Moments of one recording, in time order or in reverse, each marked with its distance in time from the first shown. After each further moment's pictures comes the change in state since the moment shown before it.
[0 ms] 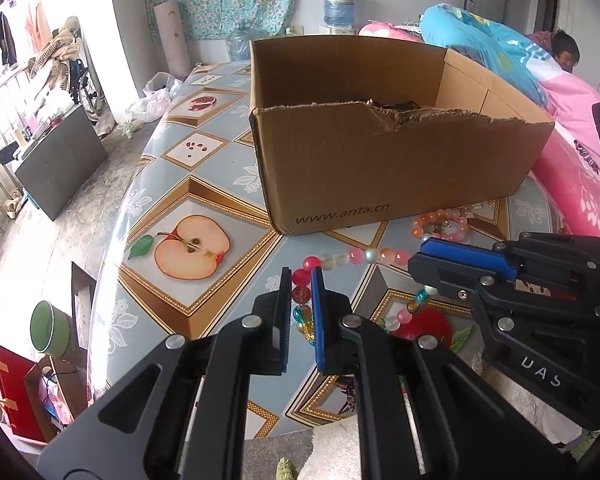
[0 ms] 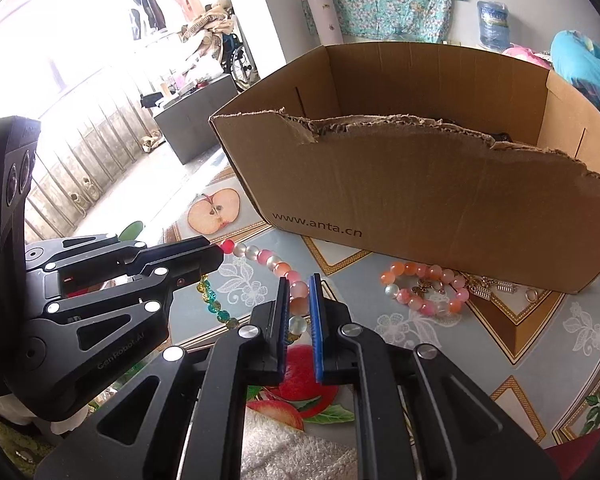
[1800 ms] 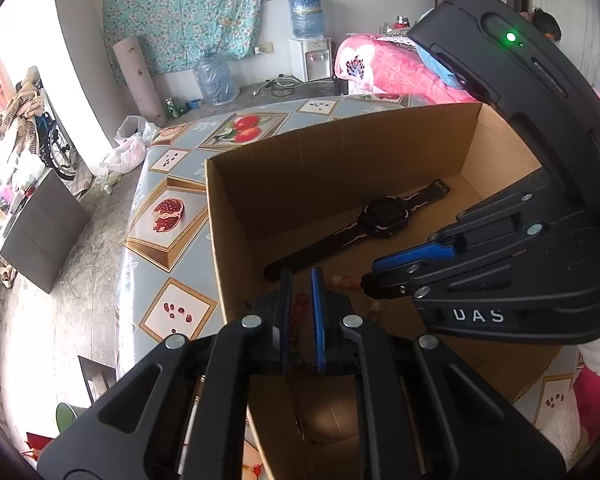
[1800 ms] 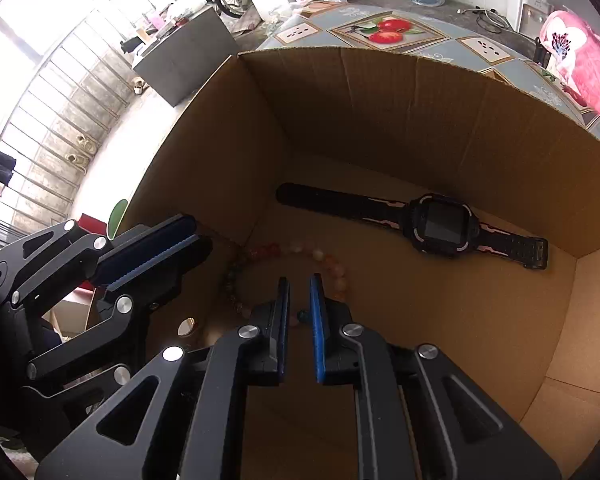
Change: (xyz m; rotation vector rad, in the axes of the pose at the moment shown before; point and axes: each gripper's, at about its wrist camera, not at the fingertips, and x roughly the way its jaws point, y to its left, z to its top) left arm 0.076 0.006 0.159 0.146 -0.034 -0.030; right arm 0.105 -0.083 0.178 0.033 0.377 0.065
